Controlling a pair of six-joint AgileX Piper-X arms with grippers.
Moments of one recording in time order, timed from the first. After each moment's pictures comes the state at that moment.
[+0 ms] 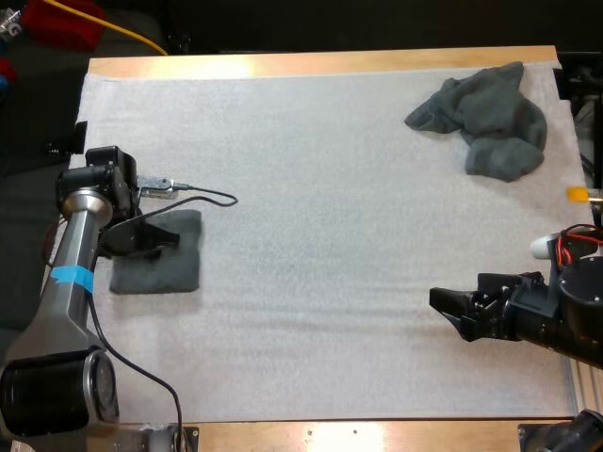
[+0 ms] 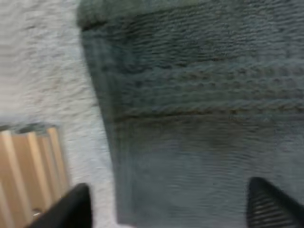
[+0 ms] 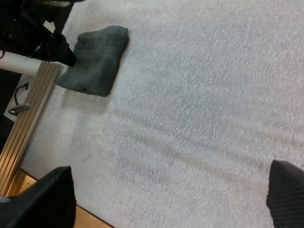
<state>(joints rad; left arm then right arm) 0.16 1.62 -1.13 1.12 -0.24 -1.62 0.62 0.69 -0.97 1.03 -0.22 -1.35</state>
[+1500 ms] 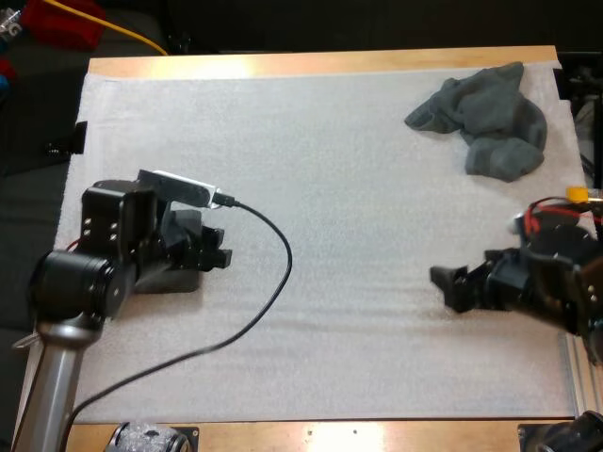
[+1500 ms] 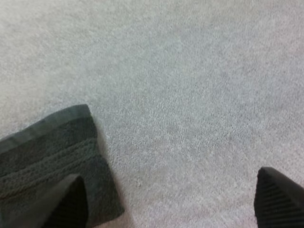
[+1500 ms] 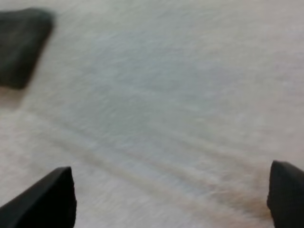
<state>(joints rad) -0.18 0.97 -1.13 1.16 0.09 -1.72 0.49 0.83 -0.97 1.03 -0.11 -1.57</state>
